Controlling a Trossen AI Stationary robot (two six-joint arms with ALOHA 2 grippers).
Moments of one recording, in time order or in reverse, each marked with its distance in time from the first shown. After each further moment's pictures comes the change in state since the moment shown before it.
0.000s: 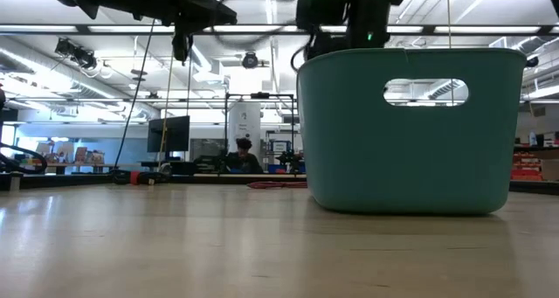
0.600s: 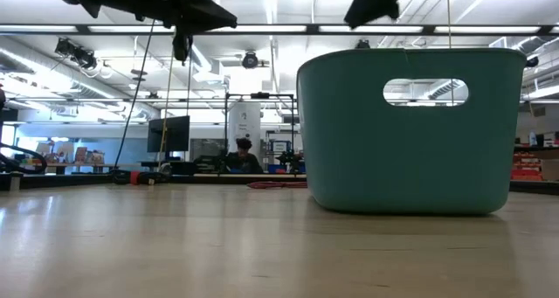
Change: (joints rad) left arm 0.036 0.000 0.024 -0.049 -0.002 0.041; right arm -0.153 -0.526 0.000 0.159 0.074 0.181
